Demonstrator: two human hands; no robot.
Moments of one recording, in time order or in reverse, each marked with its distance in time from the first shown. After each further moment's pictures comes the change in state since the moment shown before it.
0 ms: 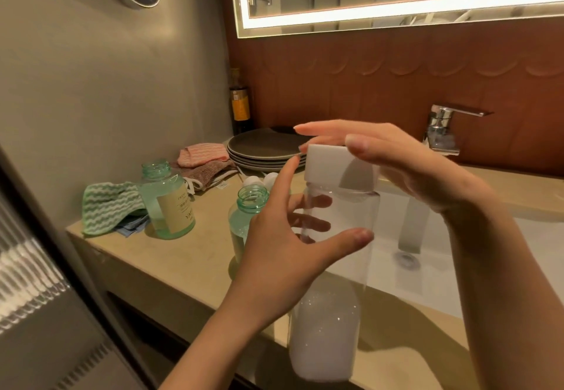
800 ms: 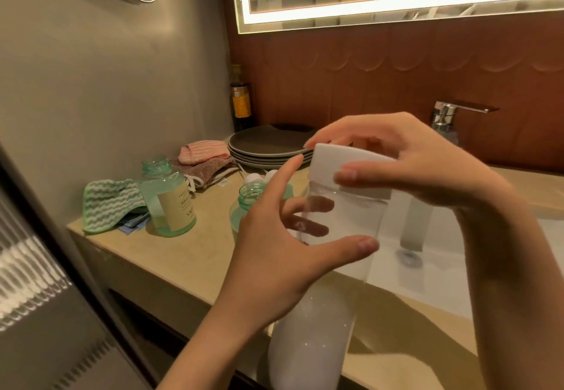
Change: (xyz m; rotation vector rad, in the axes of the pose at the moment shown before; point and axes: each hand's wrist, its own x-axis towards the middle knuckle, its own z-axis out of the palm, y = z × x) left_hand -0.006 0.003 -0.011 -0.057 -0.023 0.000; right_hand -0.006 -0.013 -0.001 -0.193 0.066 -0.023
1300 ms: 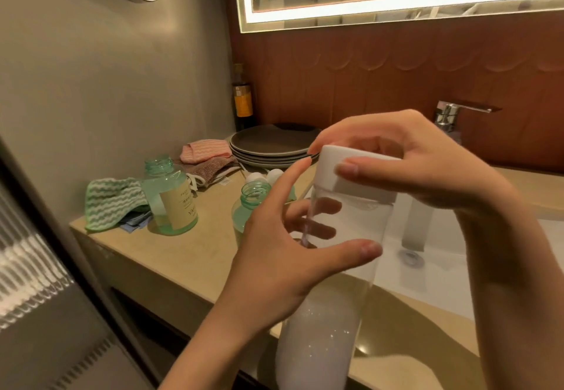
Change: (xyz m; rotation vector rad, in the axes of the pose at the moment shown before) left_hand -0.004 0.001 -0.001 -0.048 -0.043 -0.006; right_hand -0.001 -0.005 0.002 0.054 0.013 -0.068
